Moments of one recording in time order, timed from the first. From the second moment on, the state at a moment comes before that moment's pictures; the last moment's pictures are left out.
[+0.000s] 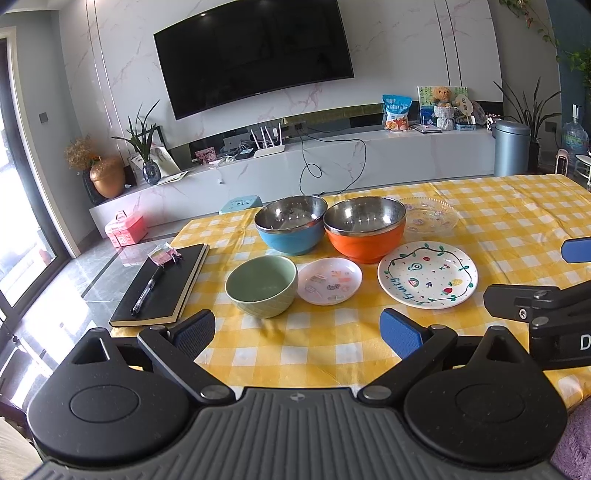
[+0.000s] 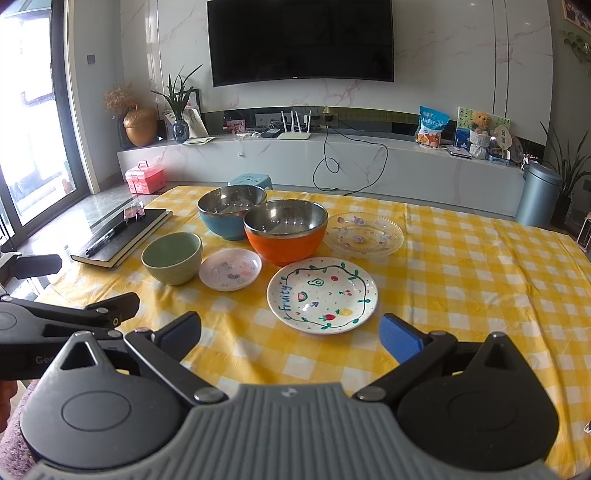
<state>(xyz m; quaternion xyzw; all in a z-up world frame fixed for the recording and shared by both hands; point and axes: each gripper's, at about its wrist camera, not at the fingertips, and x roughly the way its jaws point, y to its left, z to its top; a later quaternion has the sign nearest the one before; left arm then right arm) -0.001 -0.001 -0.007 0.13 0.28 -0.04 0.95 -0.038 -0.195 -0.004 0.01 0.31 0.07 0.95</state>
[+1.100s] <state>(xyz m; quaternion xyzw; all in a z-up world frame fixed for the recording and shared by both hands) -0.001 -0.004 -0.017 0.13 0.28 -0.04 0.95 -0.038 -0.194 -0.007 0.01 0.32 0.08 0.95</state>
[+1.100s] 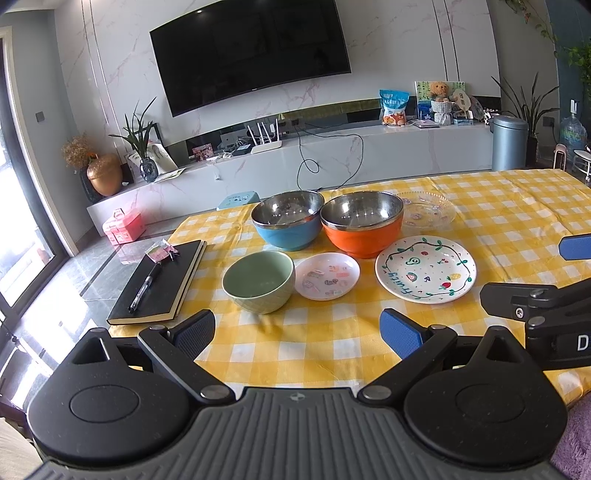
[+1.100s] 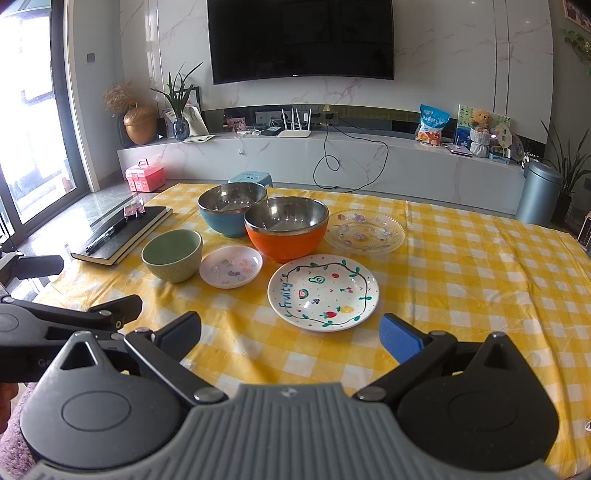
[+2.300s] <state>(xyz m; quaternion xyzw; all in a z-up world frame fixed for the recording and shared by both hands) 0.006 0.002 -0.028 0.09 0.31 -0.04 0.95 -0.031 -0.198 -0.011 0.02 0.32 0.05 0.95</state>
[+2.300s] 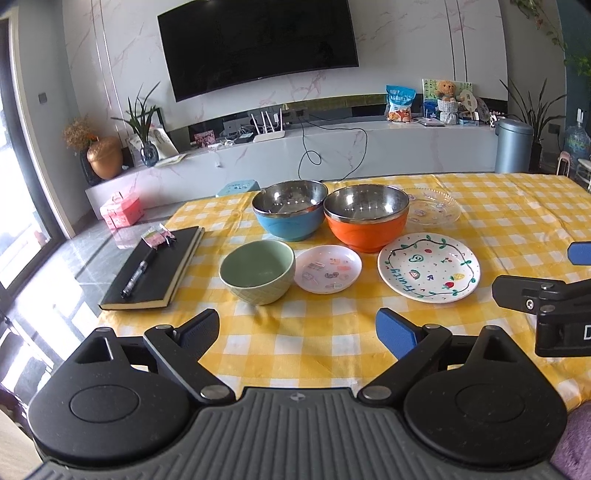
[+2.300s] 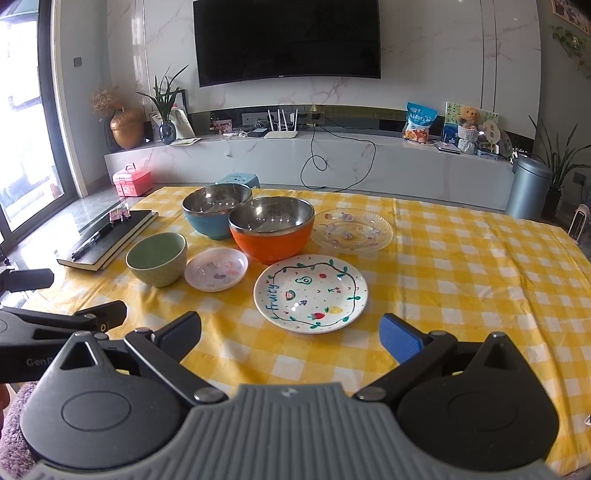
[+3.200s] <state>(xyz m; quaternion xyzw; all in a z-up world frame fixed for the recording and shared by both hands) 0.093 -0.005 -0.022 0.00 0.33 -0.04 0.94 0.065 -0.205 -0.023 0.04 0.32 0.01 0.95</state>
